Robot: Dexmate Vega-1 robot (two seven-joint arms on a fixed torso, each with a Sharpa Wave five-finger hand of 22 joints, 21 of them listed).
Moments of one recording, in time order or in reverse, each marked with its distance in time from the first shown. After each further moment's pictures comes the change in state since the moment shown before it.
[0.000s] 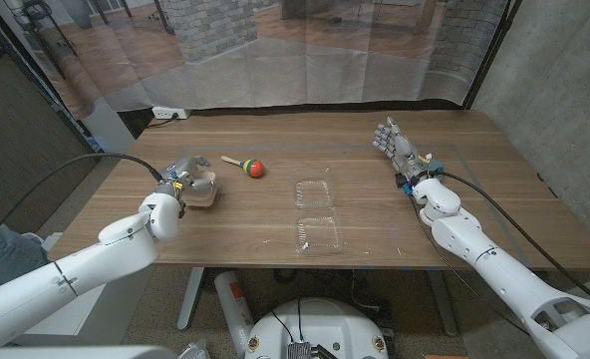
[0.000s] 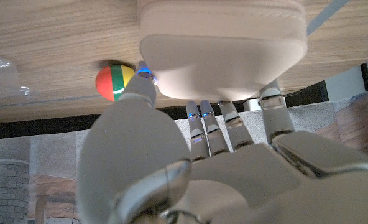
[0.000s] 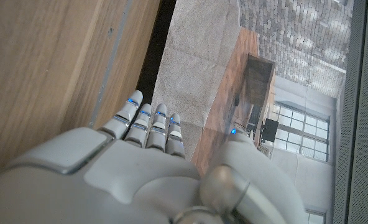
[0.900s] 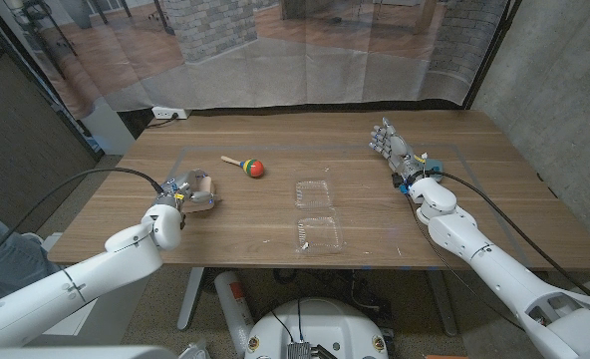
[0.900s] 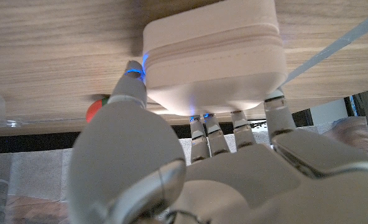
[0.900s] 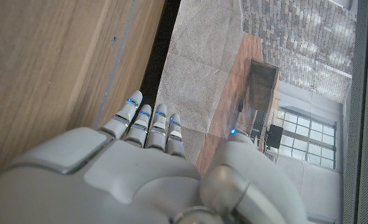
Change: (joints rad) left arm 0.001 -0.037 0.032 0.076 -0.021 0.012 0.008; left_hand -0.060 -0.047 -0.009 -0.010 0.005 -0.004 -0.004 -0.009 -0.007 -0.025 0.014 -0.006 -0.023 -0.214 0.147 -0.001 -0.014 -0.083 0.100 0.002 0.005; right arm 0.030 0.015 -0.019 0.033 -0.005 -0.014 0.013; right_hand 0.000 0.000 0.004 0.004 0.000 0.000 0.000 0.000 0.000 0.000 0.000 0.000 0.000 -0.011 0.000 0.000 0.000 -0.005 0.005 0.007 0.000
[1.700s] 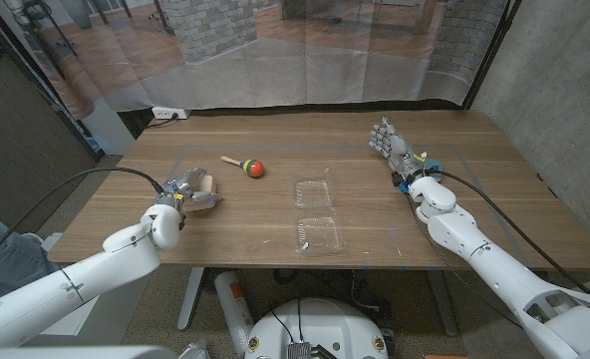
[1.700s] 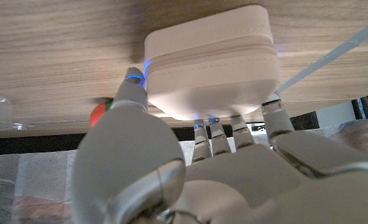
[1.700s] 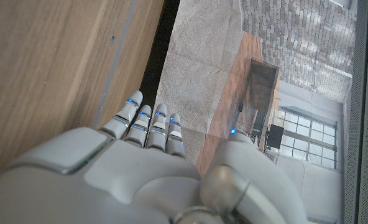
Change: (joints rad) left arm -0.002 -0.002 0.008 0.025 0.000 -0.032 -0.025; left_hand -0.028 0.028 -0.046 -0.004 0.010 -0.137 -0.002 -0.084 -0.030 -0.105 0.037 -0.039 -0.050 -0.068 -0.047 -0.033 -0.032 -0.021 0.000 -0.047 -0.012; right arm 0.011 0.007 -0.002 0.017 0.002 0.001 0.009; right_hand 0.000 0.000 0.000 0.000 0.000 0.000 0.000 0.000 0.000 0.000 0.000 0.000 0.000 -0.004 0.004 0.000 -0.002 -0.003 -0.004 0.008 0.000
